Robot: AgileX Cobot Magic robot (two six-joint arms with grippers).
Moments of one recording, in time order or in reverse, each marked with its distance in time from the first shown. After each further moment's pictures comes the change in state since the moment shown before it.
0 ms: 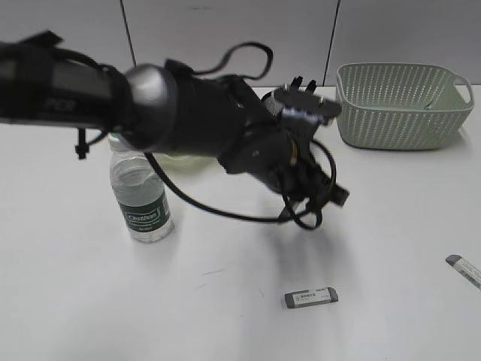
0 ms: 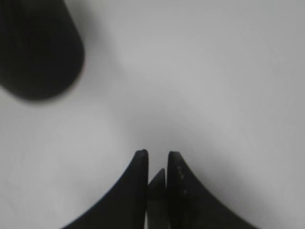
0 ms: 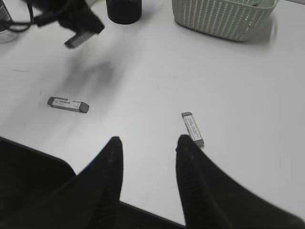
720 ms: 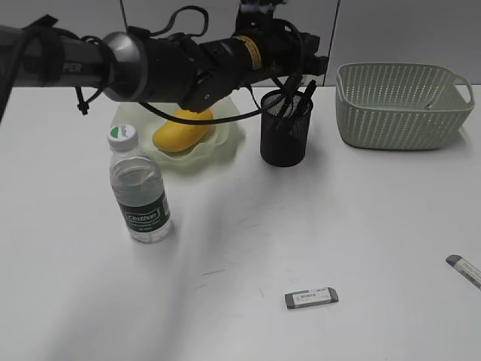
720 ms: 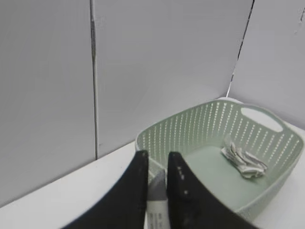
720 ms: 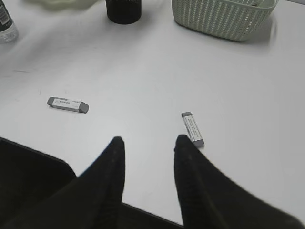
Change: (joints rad) left arm 0.245 0.173 -0.245 0.112 -0.686 0.000; right arm 0.000 -0.001 0.000 0.000 0.001 0.000
